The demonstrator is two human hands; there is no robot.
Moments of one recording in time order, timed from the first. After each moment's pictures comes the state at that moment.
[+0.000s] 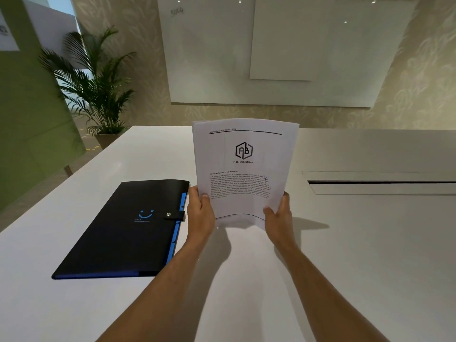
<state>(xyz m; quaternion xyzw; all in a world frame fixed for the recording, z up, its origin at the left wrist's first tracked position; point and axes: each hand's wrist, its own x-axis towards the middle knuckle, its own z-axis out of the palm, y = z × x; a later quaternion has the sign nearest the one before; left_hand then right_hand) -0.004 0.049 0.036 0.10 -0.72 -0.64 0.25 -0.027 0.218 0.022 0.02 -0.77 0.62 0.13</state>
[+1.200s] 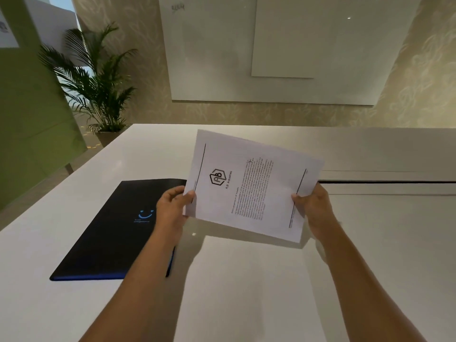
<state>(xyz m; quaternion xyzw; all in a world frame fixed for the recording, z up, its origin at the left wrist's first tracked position) -0.005 -0.014 0.045 0.20 -0.56 -0.79 0.15 -0.063 0.286 0.051 0.01 -0.71 0.70 0.08</state>
